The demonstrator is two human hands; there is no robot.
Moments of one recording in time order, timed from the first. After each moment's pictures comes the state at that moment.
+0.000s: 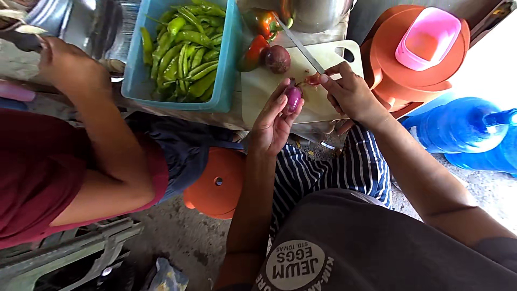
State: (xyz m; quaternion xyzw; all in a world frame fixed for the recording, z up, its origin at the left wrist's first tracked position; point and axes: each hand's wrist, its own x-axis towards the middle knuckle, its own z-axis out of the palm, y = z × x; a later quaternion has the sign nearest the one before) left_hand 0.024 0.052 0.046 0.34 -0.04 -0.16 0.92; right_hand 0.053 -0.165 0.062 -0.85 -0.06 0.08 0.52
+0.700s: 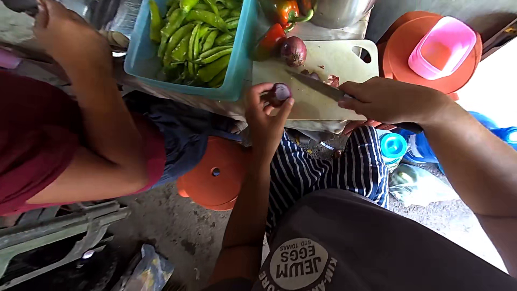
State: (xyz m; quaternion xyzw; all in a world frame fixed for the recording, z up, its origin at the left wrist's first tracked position) left_hand 0.019 0.070 0.030 0.77 -0.02 0.17 0.61; right_hand 0.055 -0.169 0.133 -0.91 -0.22 0.31 0.17
